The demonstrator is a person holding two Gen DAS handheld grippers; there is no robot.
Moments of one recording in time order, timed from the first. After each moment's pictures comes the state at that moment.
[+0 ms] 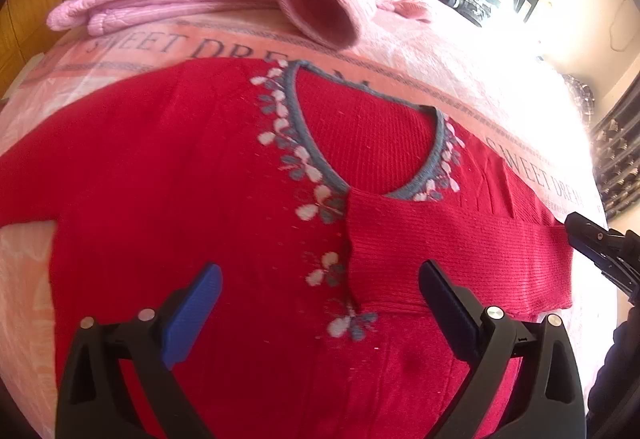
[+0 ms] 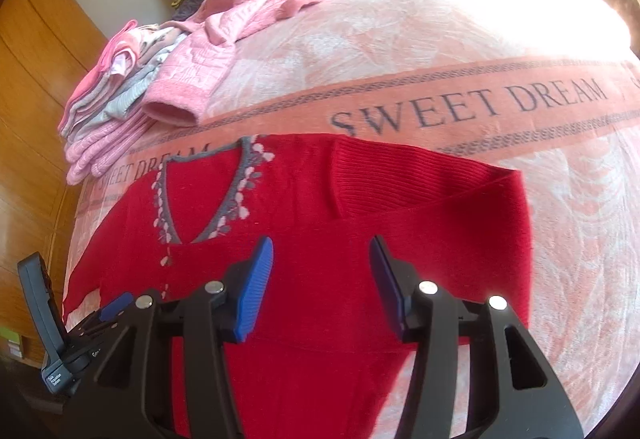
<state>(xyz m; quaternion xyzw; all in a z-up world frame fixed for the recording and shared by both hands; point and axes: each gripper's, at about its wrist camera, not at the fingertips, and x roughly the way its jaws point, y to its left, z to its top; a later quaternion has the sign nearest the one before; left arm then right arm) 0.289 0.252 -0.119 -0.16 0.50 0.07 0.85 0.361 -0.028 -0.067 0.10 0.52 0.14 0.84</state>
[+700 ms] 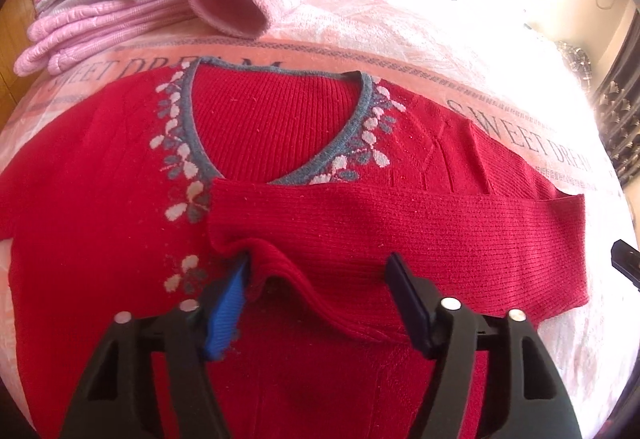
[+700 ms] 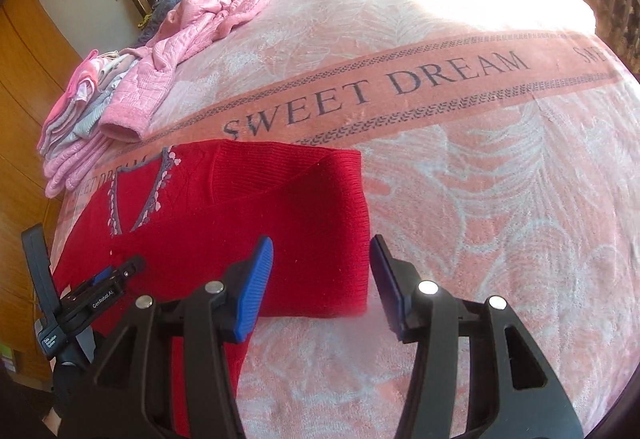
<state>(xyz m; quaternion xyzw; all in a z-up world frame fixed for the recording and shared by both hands) 0.312 0.173 -0.130 -0.08 0.49 0.08 0.87 0.337 -0.140 -0.076 0.11 0.51 0.09 0.85</state>
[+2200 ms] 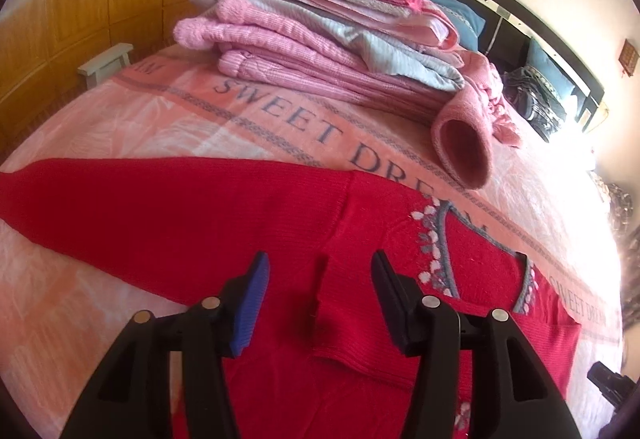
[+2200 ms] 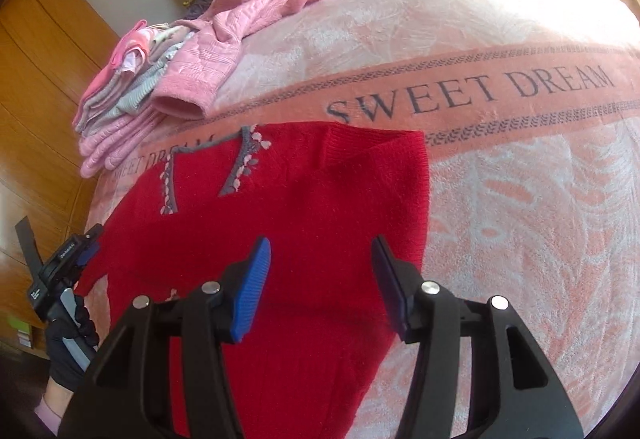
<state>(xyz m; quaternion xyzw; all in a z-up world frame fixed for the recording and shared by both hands) 0.267 0.377 -0.089 -0.22 0.38 0.19 0.88 0.351 -0.044 -0.077 0.11 0.52 0.18 0.83</state>
